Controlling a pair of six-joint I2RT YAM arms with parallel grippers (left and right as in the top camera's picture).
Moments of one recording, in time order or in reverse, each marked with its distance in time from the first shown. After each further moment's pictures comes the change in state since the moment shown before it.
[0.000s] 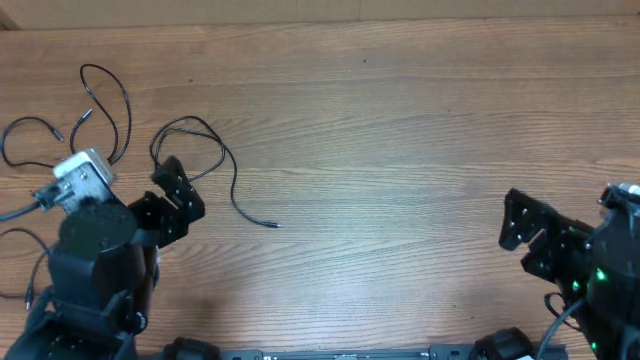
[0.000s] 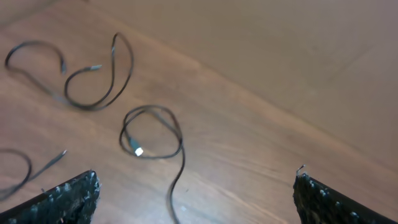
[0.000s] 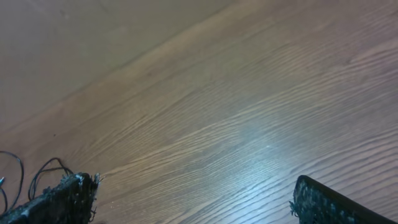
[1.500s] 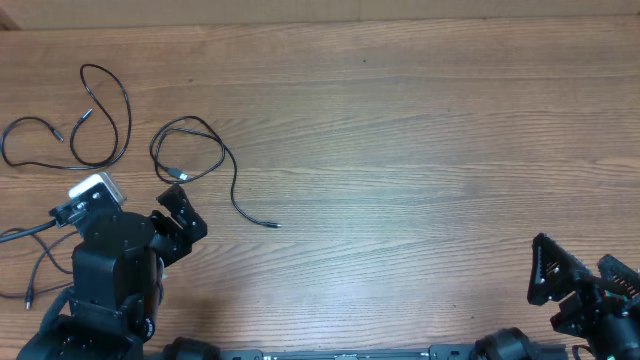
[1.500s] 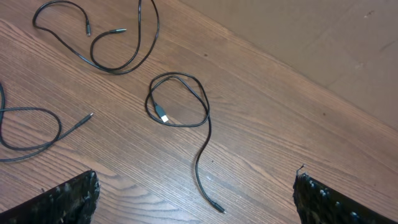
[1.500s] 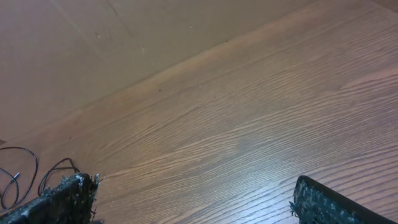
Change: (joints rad) left arm 0.000 -0.039 -0.074 -0.109 -0.011 -0.050; right arm 0.000 -0.206 0.000 -0.048 0.003 -0.094
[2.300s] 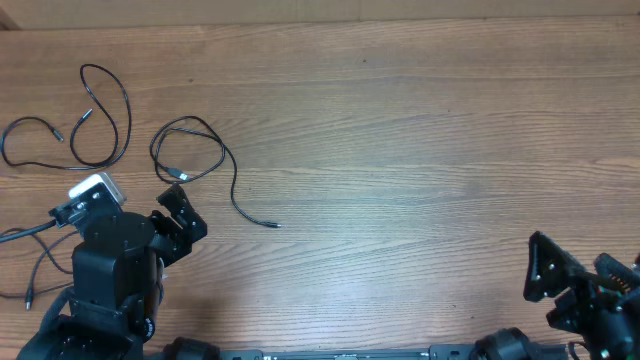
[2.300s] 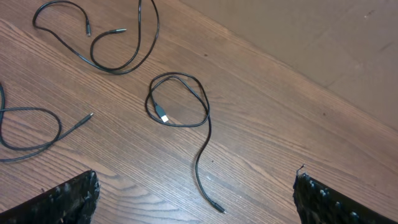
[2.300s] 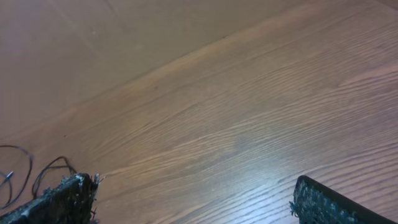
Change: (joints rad) left arm 0.000 0.000 0.000 0.000 0.000 0.000; right arm 0.000 0.000 -0.038 0.019 0.008 0.000
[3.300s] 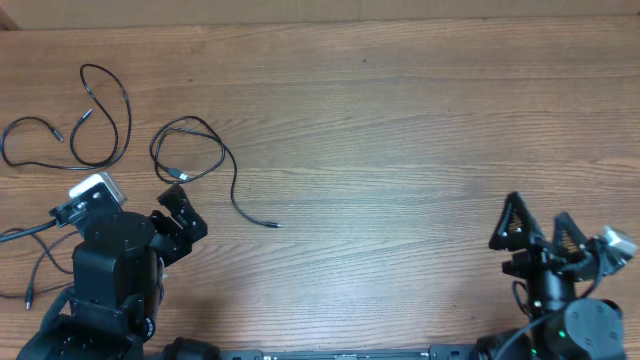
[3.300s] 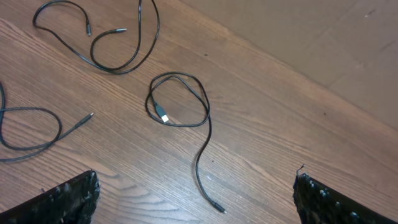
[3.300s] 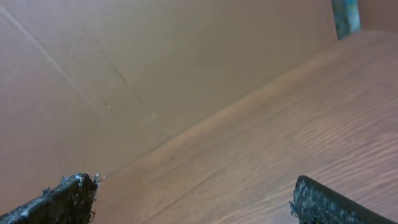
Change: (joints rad) left arm 0.000 0.001 -0.001 0.000 0.000 0.000; right arm -0.078 -0.354 -0.774 0.807 0.044 0.019
